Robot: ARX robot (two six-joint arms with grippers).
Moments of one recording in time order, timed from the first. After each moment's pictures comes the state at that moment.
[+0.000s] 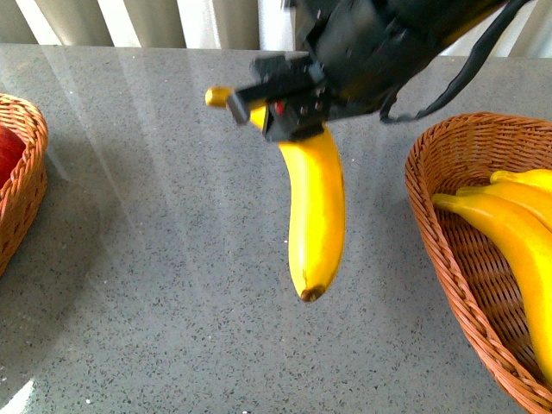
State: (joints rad) left arm 0.00 0.02 0.01 0.00 0.00 0.00; right arm 0.51 1.83 1.24 -0.24 -0.12 -0.10
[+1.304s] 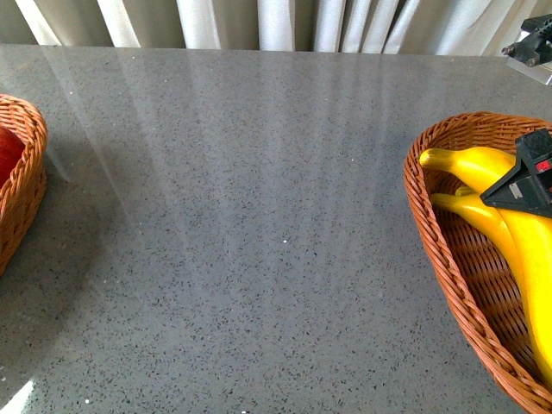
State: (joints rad) left arm 0.00 0.02 0.01 0.00 0.00 0.00; right arm 0.13 1.65 0.88 -0.24 -0.12 -0.31
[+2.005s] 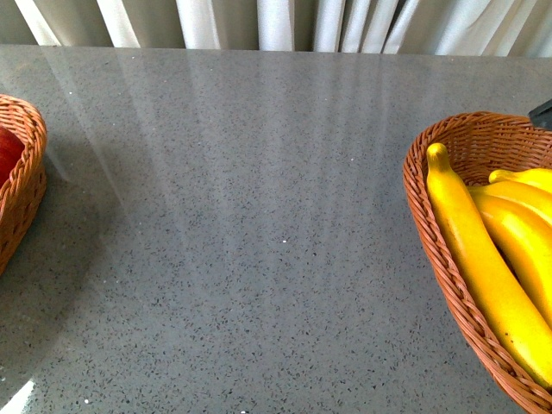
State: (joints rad) left arm 0.00 0.02 0.01 0.00 0.00 0.00; right arm 0.07 1.28 0.71 -0.04 -0.13 -0.24
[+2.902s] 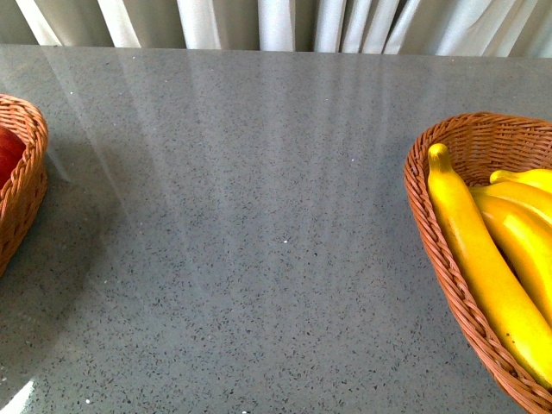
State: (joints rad) left arm 0.00 0.02 0.01 0.00 0.00 0.00; right arm 0.00 0.84 0.09 0.74 0.00 -0.01
